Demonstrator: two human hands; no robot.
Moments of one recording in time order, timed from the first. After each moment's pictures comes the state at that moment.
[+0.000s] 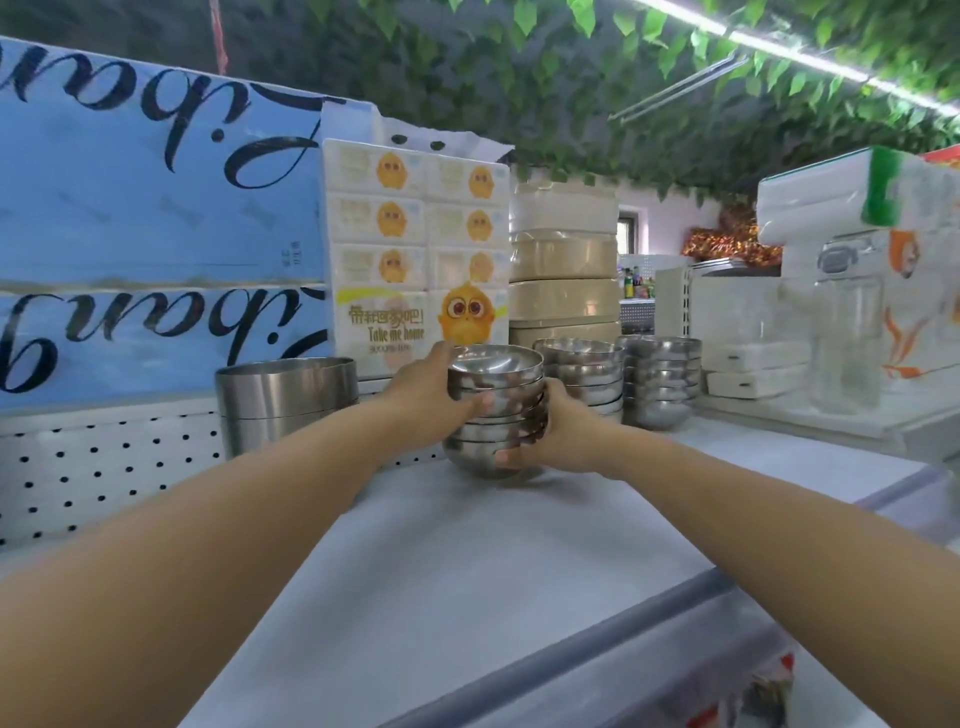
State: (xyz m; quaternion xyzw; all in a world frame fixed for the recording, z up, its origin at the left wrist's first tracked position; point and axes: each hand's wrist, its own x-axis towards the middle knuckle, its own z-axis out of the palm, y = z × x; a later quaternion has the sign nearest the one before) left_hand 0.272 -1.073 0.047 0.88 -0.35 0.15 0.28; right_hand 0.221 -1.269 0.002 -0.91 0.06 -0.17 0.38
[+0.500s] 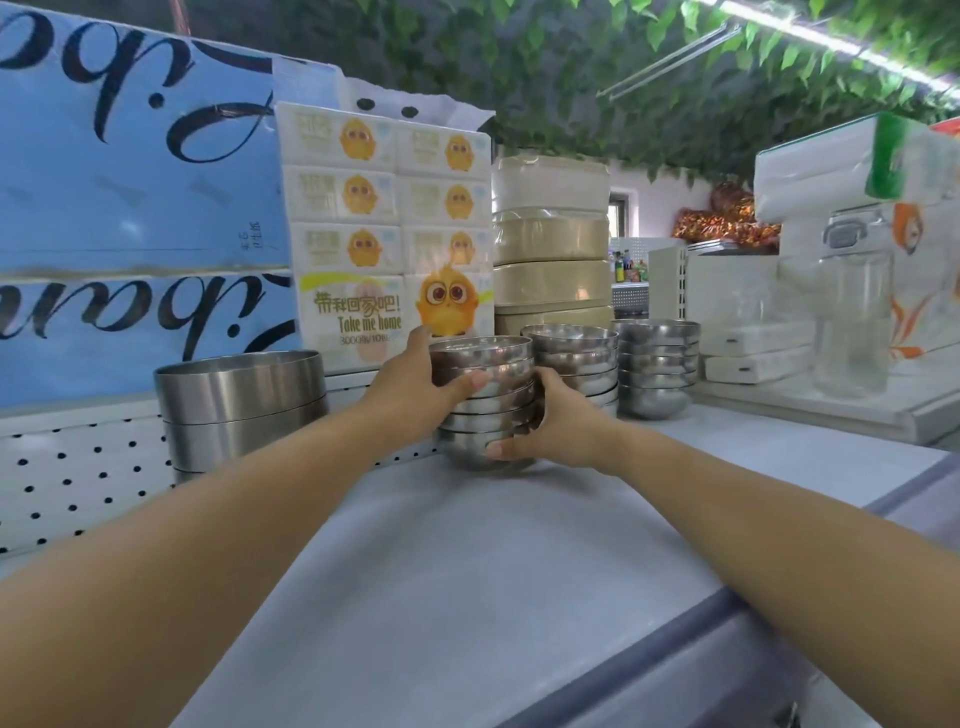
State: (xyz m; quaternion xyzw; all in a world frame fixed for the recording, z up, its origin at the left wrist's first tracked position) left_hand 0.297 -1.096 0.037 0.86 -0.33 0.14 0.36; right_hand 0.247 -1.292 -0.012 -0.88 0.01 -0.21 0.42
